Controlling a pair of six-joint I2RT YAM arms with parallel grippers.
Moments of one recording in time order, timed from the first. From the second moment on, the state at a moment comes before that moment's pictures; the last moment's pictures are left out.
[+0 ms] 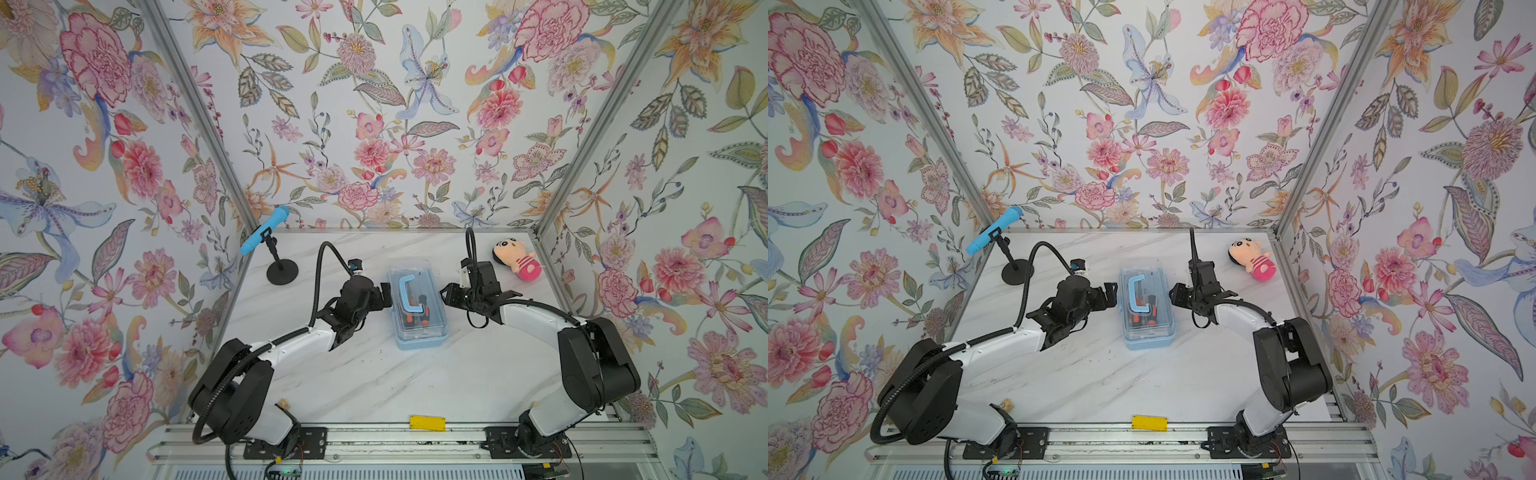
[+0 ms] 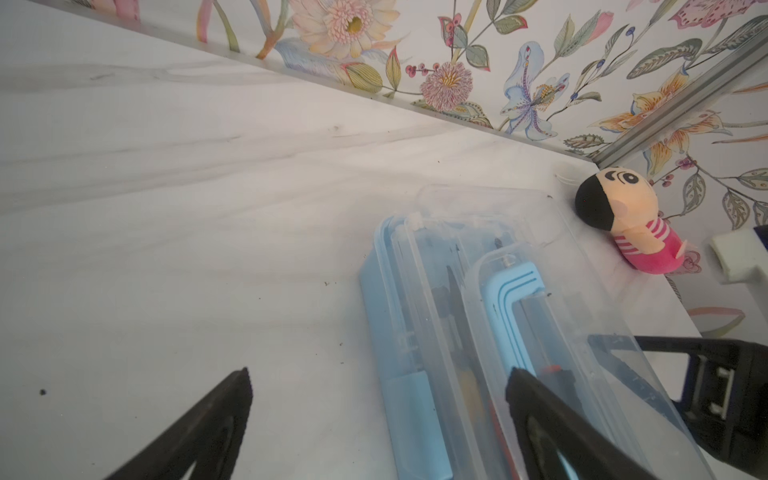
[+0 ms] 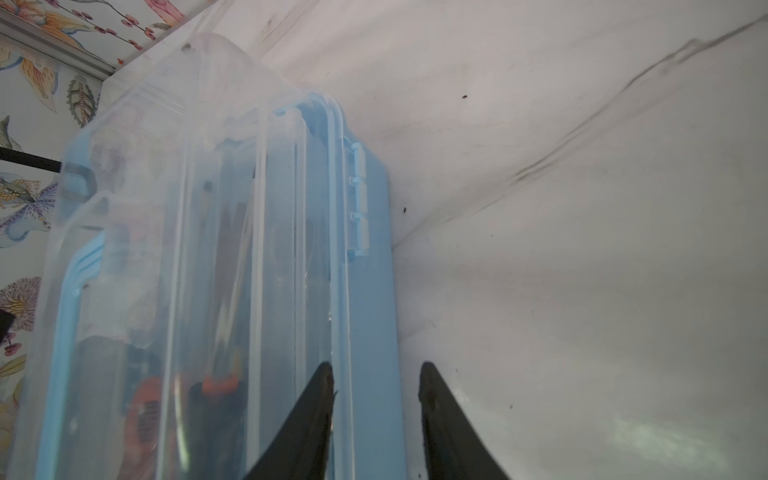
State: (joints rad) left arm -0.64 1.44 0.82 0.11 -0.28 -0.56; right arm 0.36 1.57 0.91 -0.14 -0.20 0.50
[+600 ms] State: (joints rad) left arm -0.64 1.18 0.50 0.52 -0.53 -0.09; right arm 0.53 1.09 0.82 -0.23 0.39 0.23
